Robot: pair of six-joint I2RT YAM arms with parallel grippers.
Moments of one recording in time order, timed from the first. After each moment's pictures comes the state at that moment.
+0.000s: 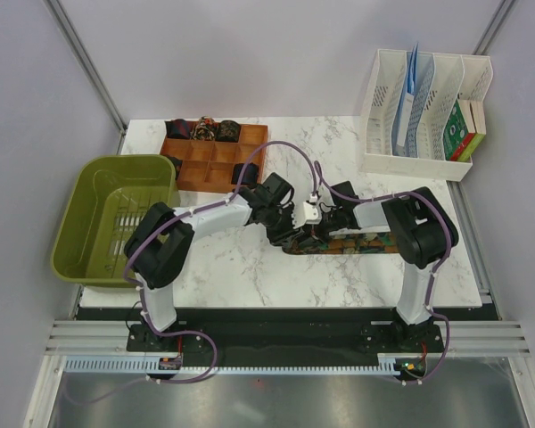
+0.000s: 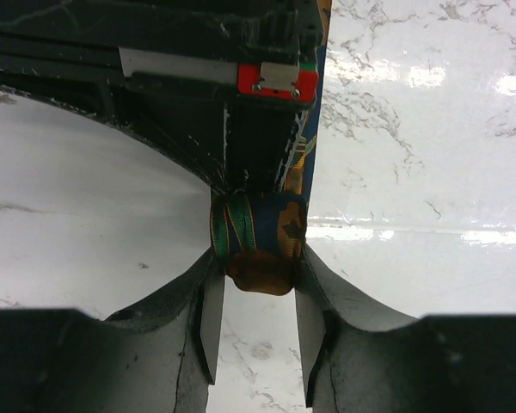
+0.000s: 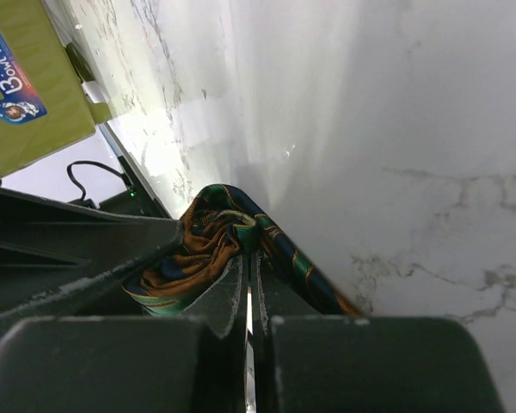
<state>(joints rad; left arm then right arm) -0.76 1.86 1.26 -0.47 0.44 0.60 0.37 1.95 0.91 0.01 -0.85 0.67</state>
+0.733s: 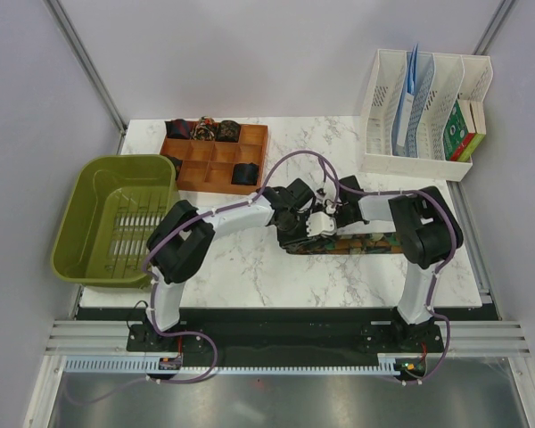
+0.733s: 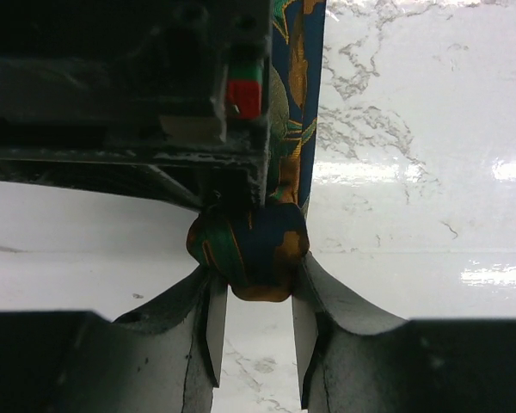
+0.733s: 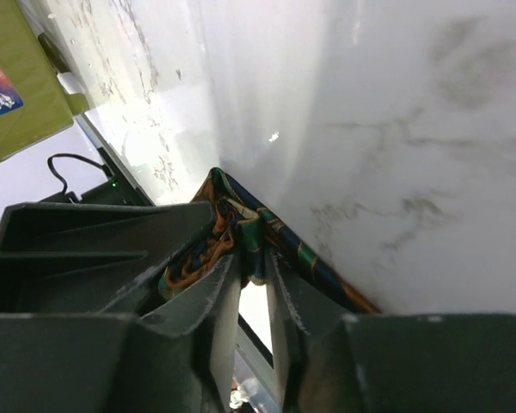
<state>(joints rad) -0.86 2.01 1.44 -0.63 0.29 0.63 0.33 1.94 0.97 -0.18 -0.85 0.55</state>
